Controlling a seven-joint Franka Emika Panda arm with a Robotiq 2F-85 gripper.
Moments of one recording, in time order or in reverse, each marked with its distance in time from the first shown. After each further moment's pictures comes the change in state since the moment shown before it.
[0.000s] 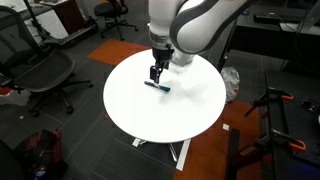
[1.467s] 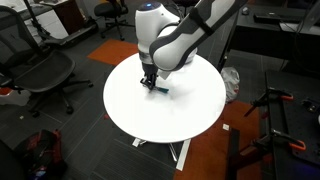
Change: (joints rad) arm 0.004 0.264 0.001 0.272 0.070 -0.019 0.000
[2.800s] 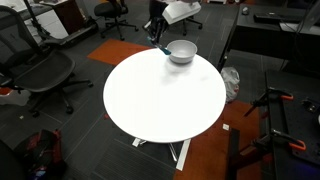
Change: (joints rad) arm 0.004 -0.401 -0.125 -0.204 0.016 -0.022 0.182
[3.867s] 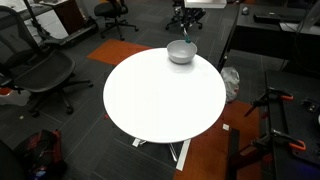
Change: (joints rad) arm -0.082 -0.121 -0.143 -0.201 -0.005 0.051 0.418
